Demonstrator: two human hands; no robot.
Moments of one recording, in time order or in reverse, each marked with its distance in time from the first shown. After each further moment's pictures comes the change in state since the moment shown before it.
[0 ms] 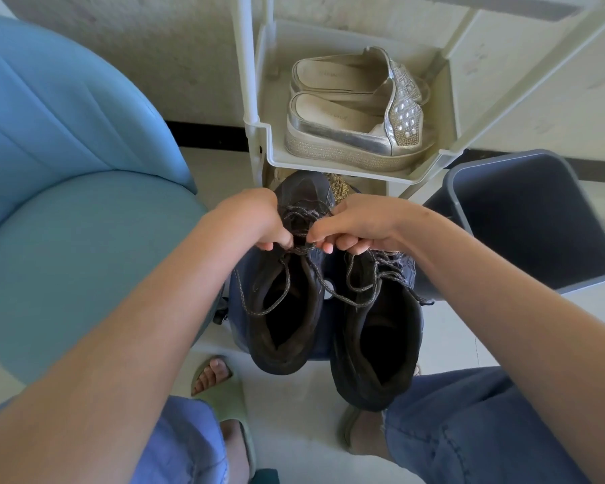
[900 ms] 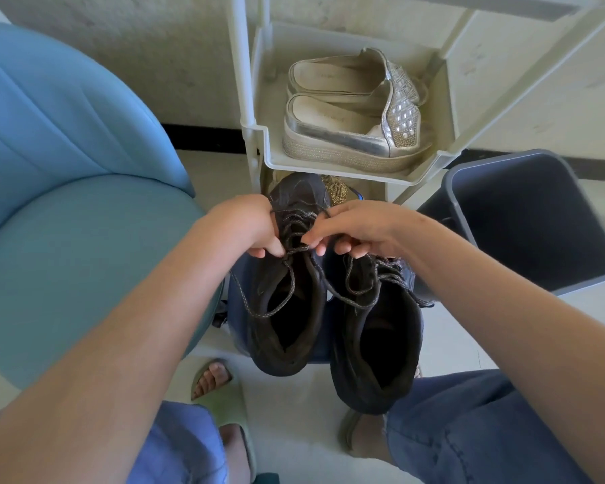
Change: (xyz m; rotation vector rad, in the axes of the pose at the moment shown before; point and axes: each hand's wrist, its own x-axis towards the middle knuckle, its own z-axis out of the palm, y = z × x) left_hand -0.006 -0.003 -0.004 -0.069 -0.074 -0.002; right_hand 0.004 0.005 0.002 0.039 0.066 0.008
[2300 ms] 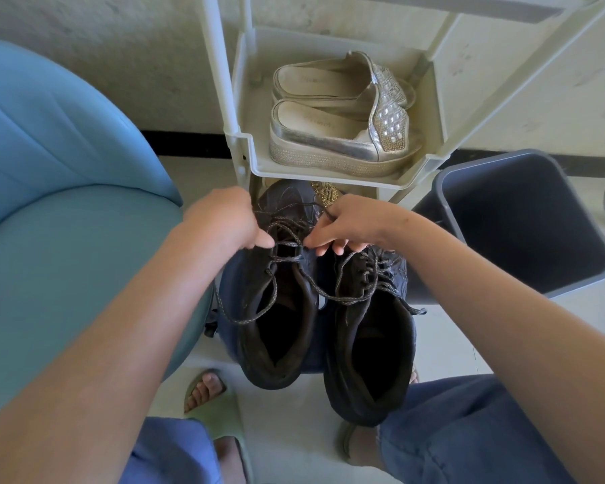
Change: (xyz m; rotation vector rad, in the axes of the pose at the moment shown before) left_hand 0.004 0.001 -0.010 0.045 0.114 -0.107; right_hand 0.005 0.001 -0.018 -0.265 0.073 -0.038
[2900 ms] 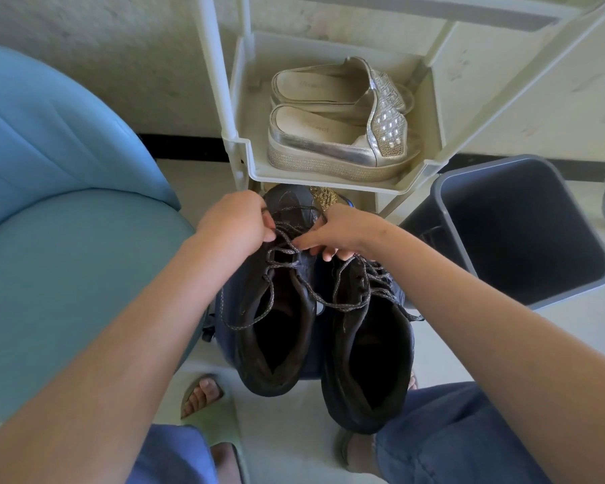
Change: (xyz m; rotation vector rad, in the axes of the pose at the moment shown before) left_hand 0.004 0.008 0.008 -0.155 0.088 0.172; right_hand 0.011 -0.006 0.013 0.017 0.089 0.083
